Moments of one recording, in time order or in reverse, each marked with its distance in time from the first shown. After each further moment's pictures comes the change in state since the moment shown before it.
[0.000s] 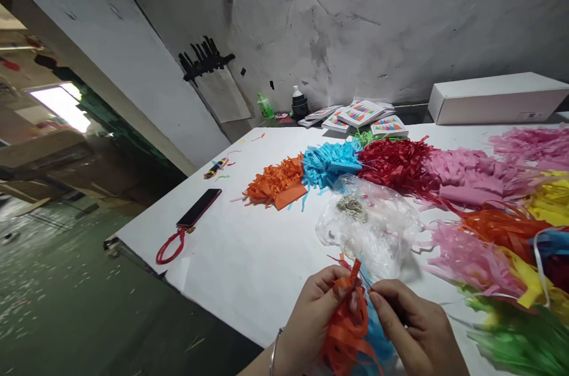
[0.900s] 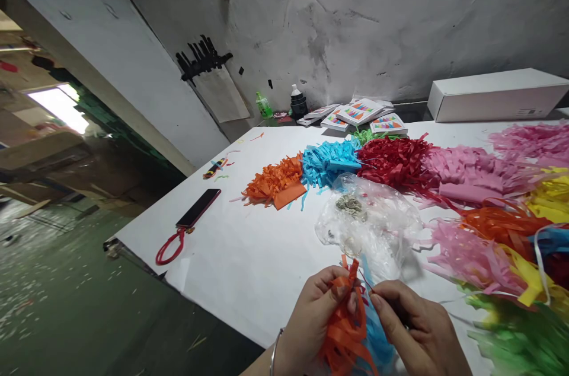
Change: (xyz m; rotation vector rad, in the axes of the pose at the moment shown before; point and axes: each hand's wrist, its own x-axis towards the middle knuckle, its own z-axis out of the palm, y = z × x) left_hand 0.002 -0.004 -0.003 -0.055 -0.038 0.011; right_hand 0.000 -0.001 -0.004 0.030 -0.038 0.018
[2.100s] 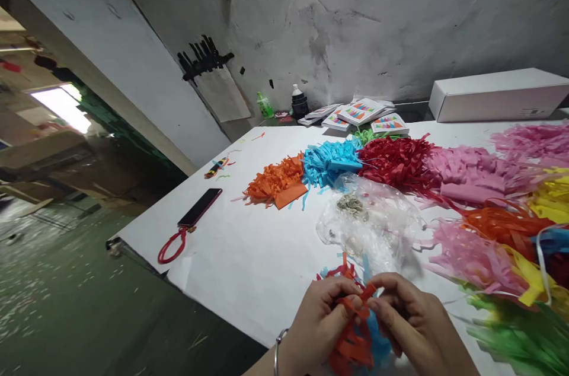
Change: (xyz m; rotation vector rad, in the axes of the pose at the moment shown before) left_hand -0.008 0.003 -0.008 0.684 -0.033 0.115; right_hand 0.006 0.008 -0.007 0.037 -0.216 0.248
